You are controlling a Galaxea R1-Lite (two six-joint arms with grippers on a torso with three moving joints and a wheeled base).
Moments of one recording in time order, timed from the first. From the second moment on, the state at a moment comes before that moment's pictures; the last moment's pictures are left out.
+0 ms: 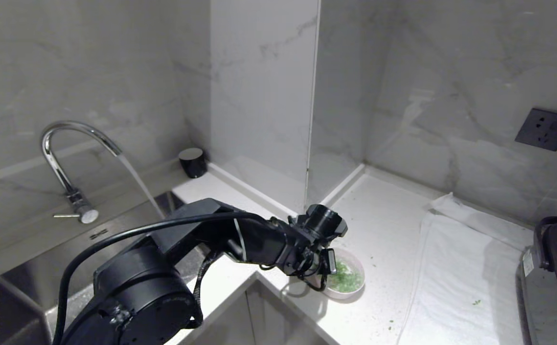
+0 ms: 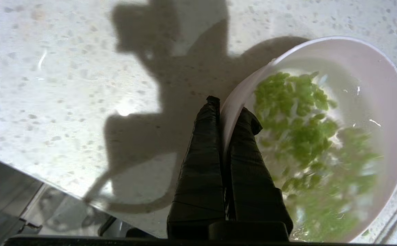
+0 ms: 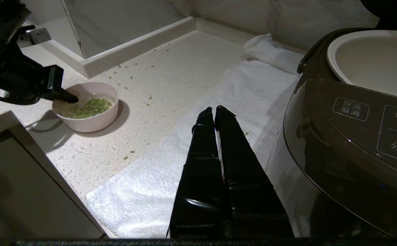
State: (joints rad) left arm -0.84 2.51 -1.75 0.15 0.16 -0.68; right arm 0.00 0.00 -0.01 0.02 0.00 0.00
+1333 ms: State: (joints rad) left arm -0.85 2.48 -1.78 0.15 0.17 -0.69; right arm 0.00 0.00 -0.01 0.02 0.00 0.00
